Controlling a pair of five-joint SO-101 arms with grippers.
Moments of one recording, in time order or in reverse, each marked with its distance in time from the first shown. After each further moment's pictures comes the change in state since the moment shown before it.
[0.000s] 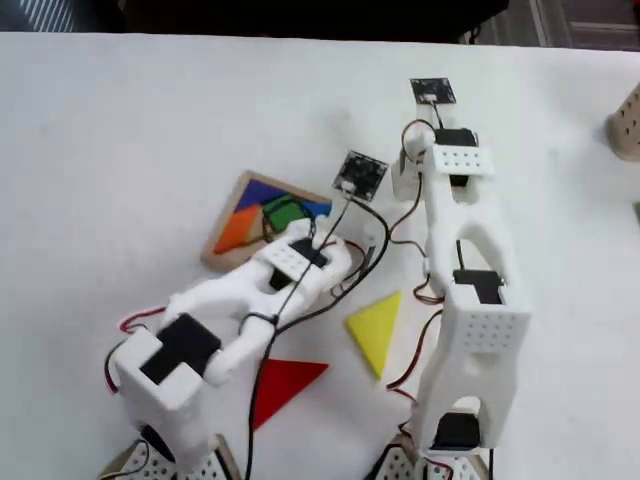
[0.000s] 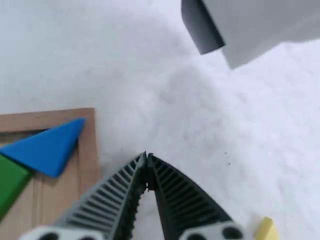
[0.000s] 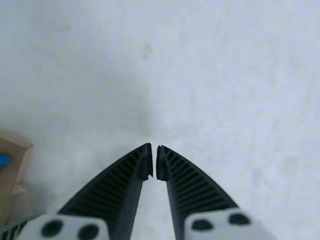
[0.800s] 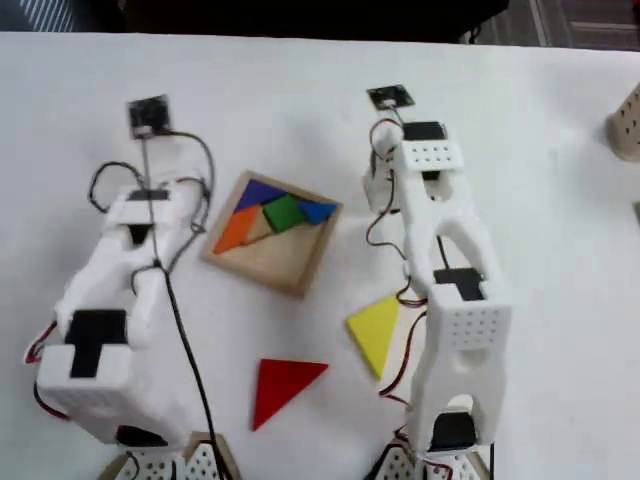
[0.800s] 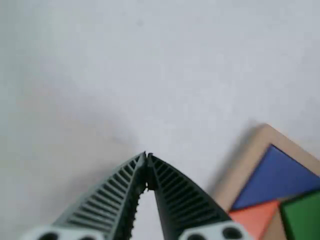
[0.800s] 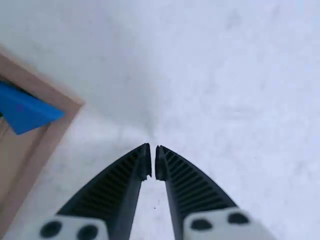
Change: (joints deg) left arm -39.6 -4.6 -2.6 12.0 0.2; right arm -5.4 1.4 -4.0 9.8 3.1
